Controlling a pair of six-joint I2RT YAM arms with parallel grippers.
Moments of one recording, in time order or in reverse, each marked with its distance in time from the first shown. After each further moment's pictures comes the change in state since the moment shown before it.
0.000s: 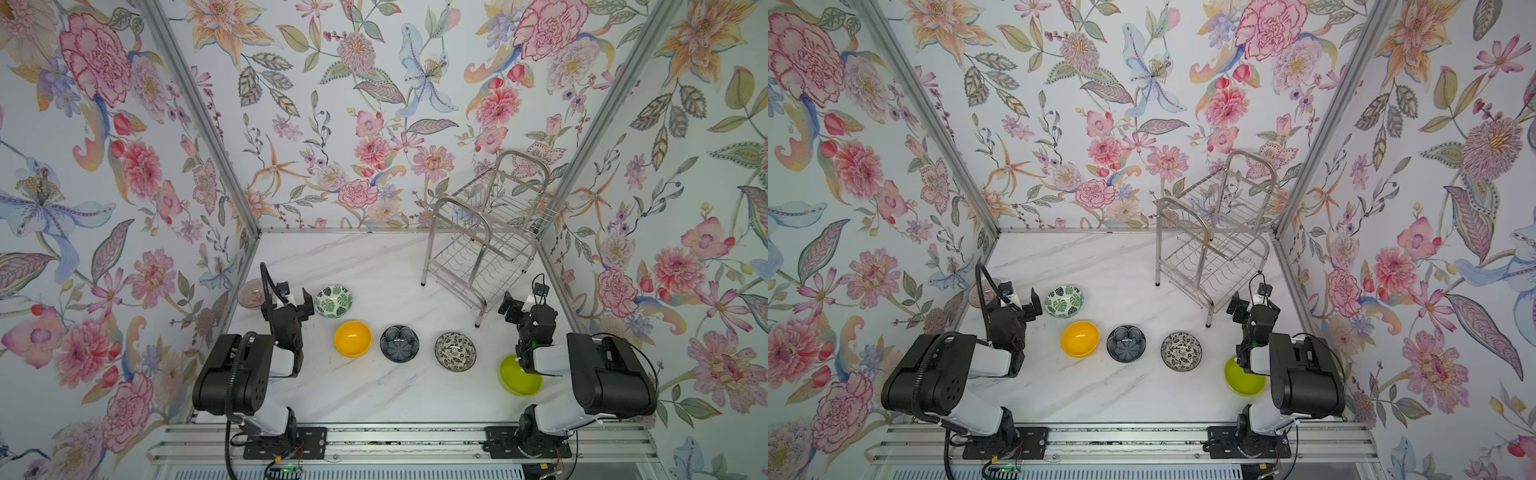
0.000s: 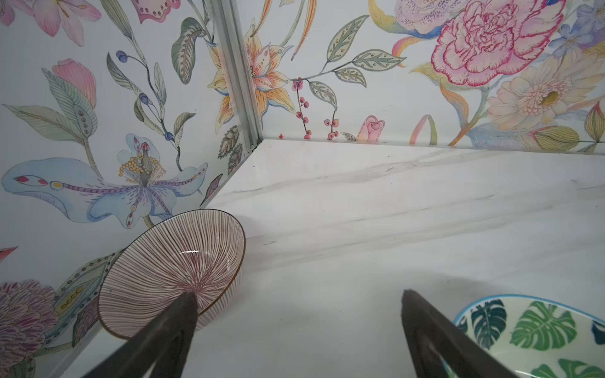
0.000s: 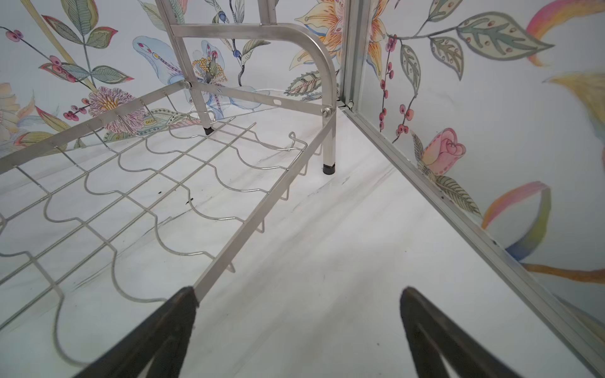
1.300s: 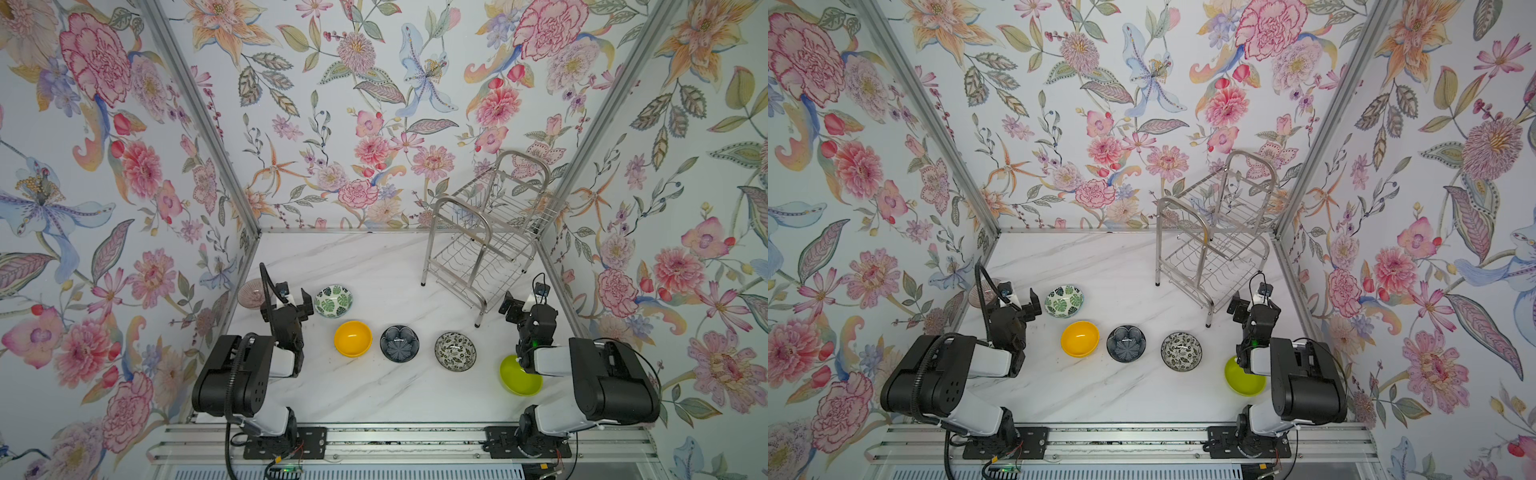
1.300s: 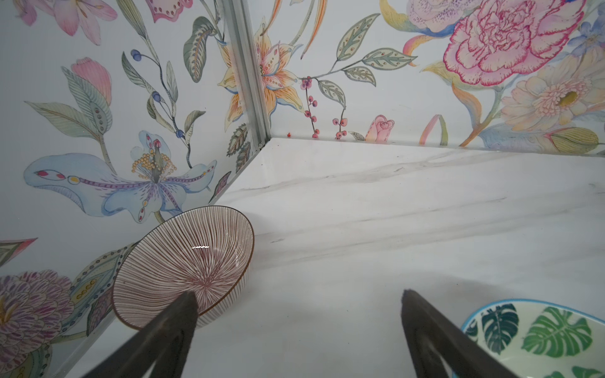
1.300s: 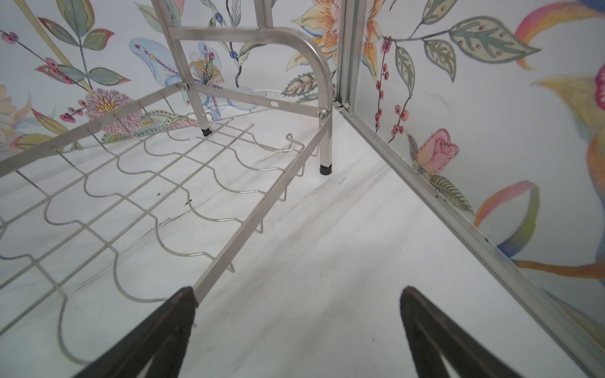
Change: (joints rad) left arm -0.027 -0.015 -0.002 -0.003 -0.073 -0.002; right arm 0.004 -0.112 0.000 -0.091 0.045 0.011
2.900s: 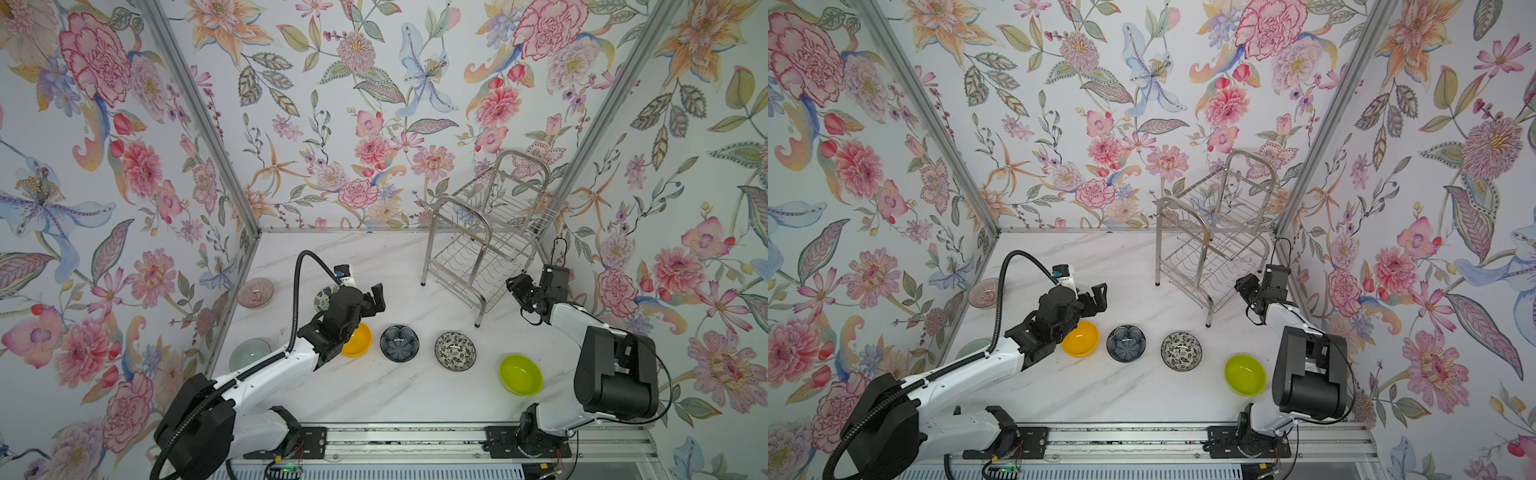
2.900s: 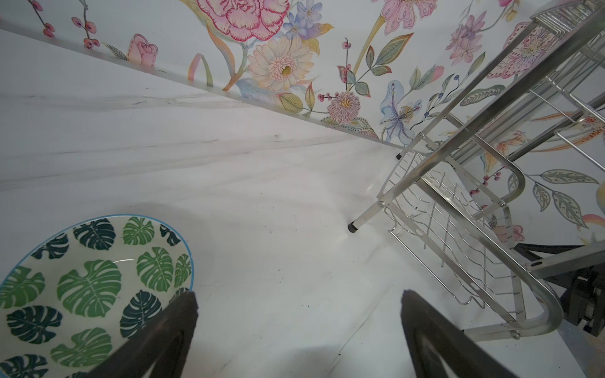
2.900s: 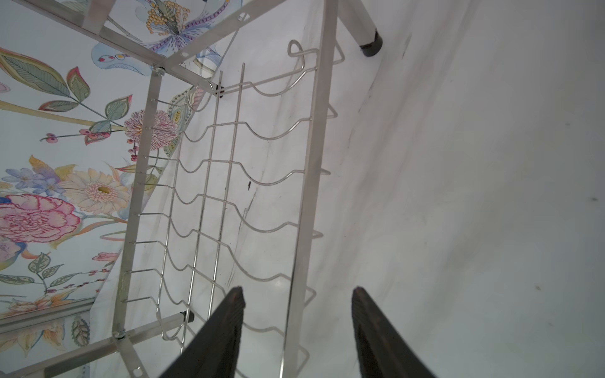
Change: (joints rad) left arm -0.628 -0.319 0.442 -1.010 0.034 -0.620; right arm -0.108 0.140 0.543 -0.889 -0.442 0.617
